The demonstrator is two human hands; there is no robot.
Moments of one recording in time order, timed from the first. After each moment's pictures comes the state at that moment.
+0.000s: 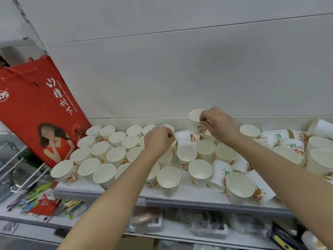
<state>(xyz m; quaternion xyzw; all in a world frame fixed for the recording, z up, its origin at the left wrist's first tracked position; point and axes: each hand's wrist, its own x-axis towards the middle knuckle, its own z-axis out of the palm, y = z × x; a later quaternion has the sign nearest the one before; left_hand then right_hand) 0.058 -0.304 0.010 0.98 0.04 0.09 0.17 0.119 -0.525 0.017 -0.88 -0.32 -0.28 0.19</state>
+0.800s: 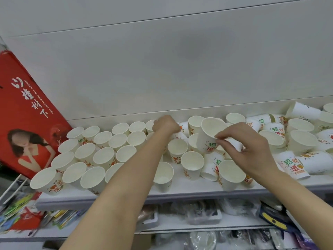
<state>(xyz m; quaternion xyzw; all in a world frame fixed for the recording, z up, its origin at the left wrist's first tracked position) 0.131 -0.359 -0.004 0.97 0.13 -0.07 0.19 -0.027 -0.571 0.022 -0.82 -0.28 -0.36 0.33</state>
